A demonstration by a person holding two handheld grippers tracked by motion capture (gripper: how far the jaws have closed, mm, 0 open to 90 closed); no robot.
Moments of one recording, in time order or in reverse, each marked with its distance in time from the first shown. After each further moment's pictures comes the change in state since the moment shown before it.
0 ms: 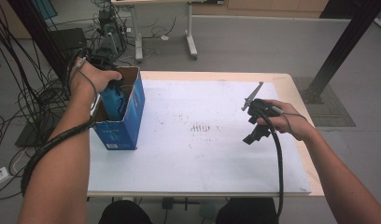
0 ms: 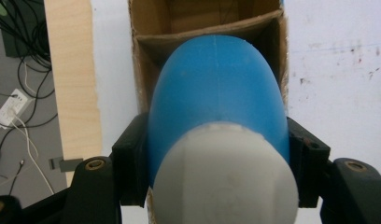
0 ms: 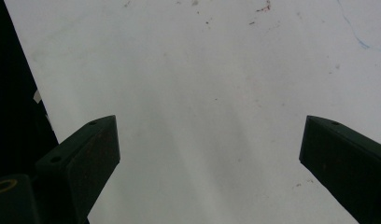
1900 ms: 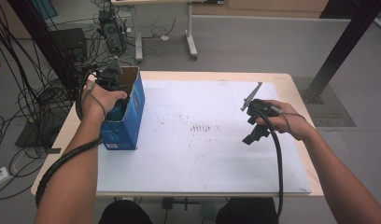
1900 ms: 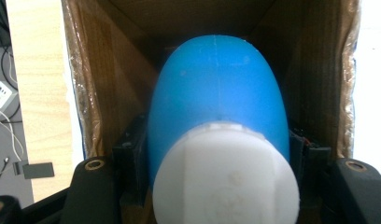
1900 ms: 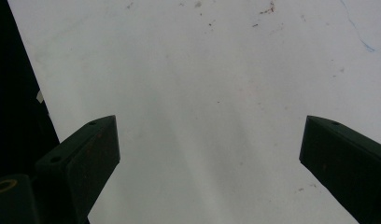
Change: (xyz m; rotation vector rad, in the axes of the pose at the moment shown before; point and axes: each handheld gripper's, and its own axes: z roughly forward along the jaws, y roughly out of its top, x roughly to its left) left arm -0.005 -0.016 0.052 0.014 -0.007 -0.012; right arm -0.001 0.002 0.002 -0.002 0.013 -0.006
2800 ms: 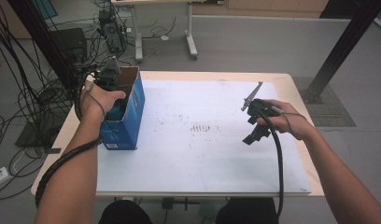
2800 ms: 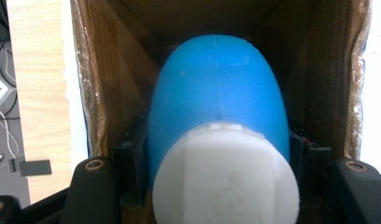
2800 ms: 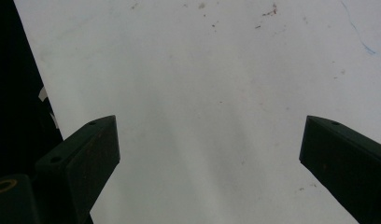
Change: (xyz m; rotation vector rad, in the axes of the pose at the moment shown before) left arm 0.002 -0.001 0.000 -0.002 -0.006 -0.021; right arm 0.002 0.000 -0.003 0.000 0.004 -0.009
